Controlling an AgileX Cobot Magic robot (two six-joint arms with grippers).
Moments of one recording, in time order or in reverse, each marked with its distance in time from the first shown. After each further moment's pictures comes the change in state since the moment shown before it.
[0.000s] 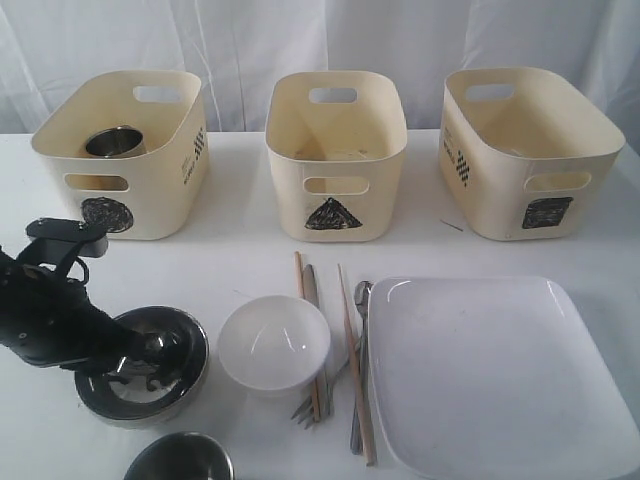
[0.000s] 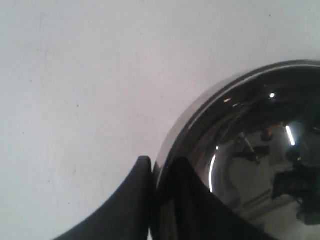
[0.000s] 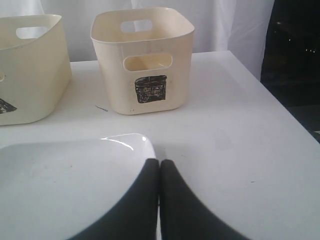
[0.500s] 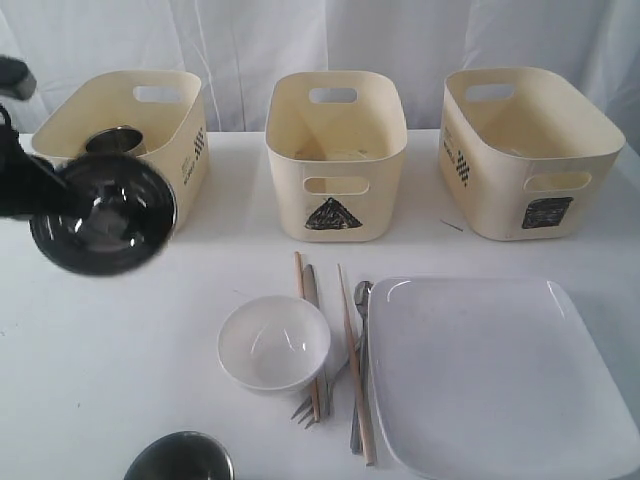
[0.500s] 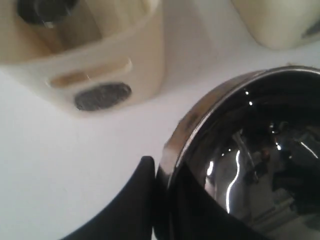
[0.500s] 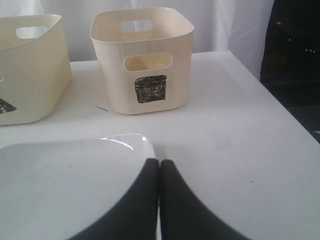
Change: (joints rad) left arm 0.090 -0.253 -0.221 0.124 0.006 0.069; right arm 0.000 0.000 0.000 0.000 0.000 0.000
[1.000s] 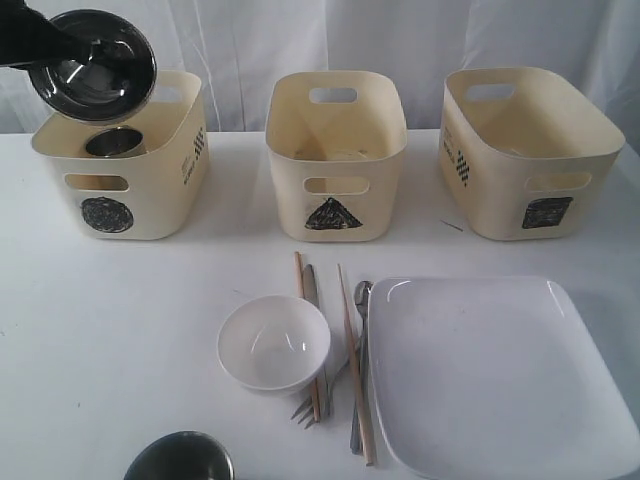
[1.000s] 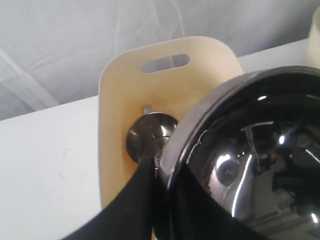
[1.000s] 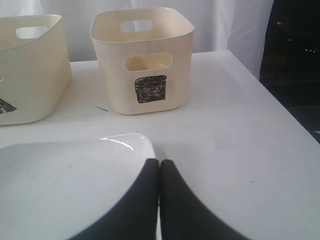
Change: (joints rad) left arm 0.125 0.365 -0.559 0.095 0.045 -0.064; right arm 0.000 0.000 0.000 0.000 0.000 0.000
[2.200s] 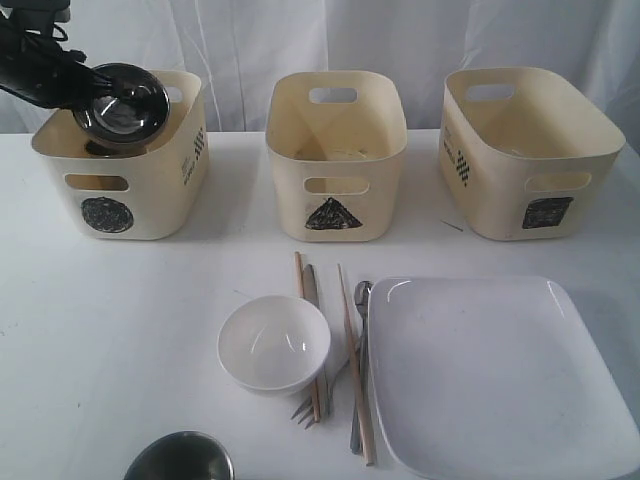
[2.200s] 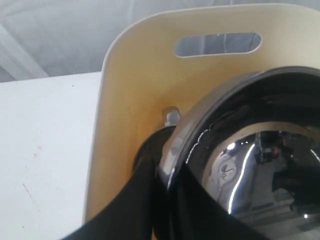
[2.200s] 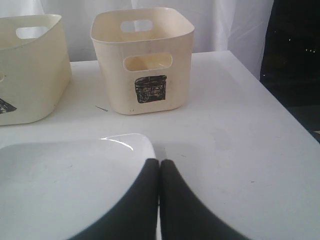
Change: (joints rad) left arm 0.050 0.445 -0.357 -0.019 0.023 -0.089; right arm 0.000 0.000 0.000 0.000 0.000 0.000
